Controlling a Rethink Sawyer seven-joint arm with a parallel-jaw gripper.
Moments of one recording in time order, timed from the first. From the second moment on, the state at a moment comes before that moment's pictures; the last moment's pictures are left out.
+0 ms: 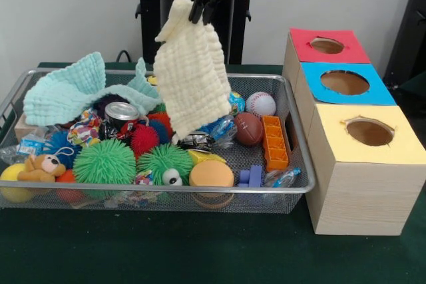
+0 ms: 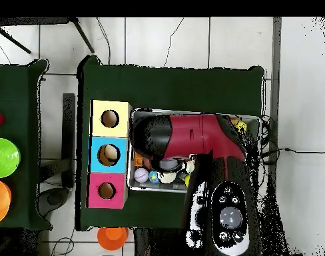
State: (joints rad) arm -0.20 -0.77 0.03 1.47 -0.35 1.19 1.57
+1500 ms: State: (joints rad) arm -0.30 -0.75 0.18 1.60 -0.29 0.86 1.57
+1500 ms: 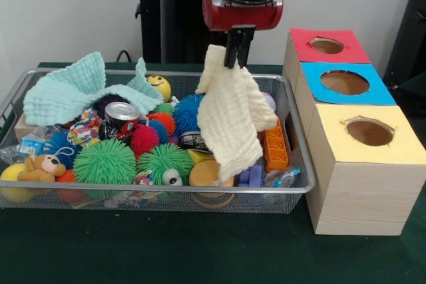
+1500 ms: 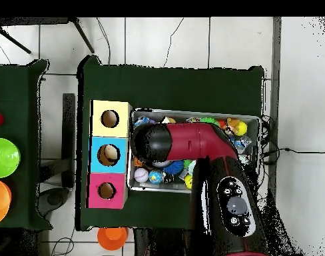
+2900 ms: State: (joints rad) arm -0.30 -0.73 0.21 1.61 -0.32 0.87 1.57
